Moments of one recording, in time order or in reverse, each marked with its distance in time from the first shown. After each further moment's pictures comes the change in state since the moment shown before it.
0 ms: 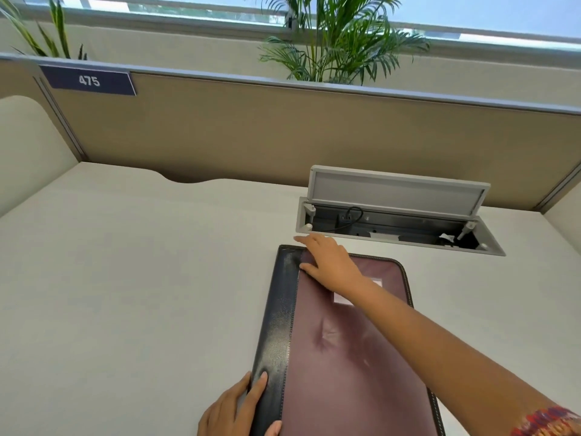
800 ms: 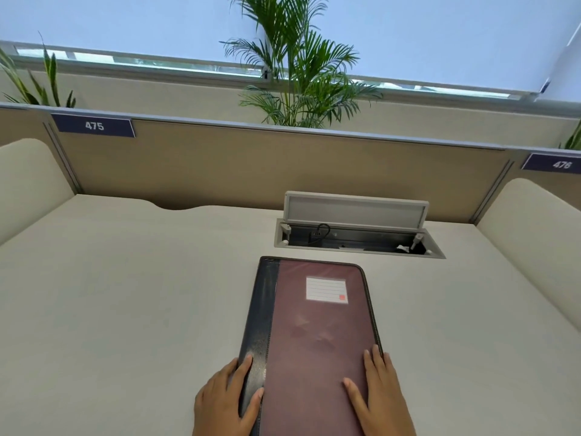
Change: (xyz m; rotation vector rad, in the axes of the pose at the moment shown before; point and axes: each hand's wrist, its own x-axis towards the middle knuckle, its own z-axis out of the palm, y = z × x) left_hand -0.020 0.005 0.015 -0.018 0.109 -0.112; right_hand -0.263 -0.022 0.017 0.163 0.066 0.584
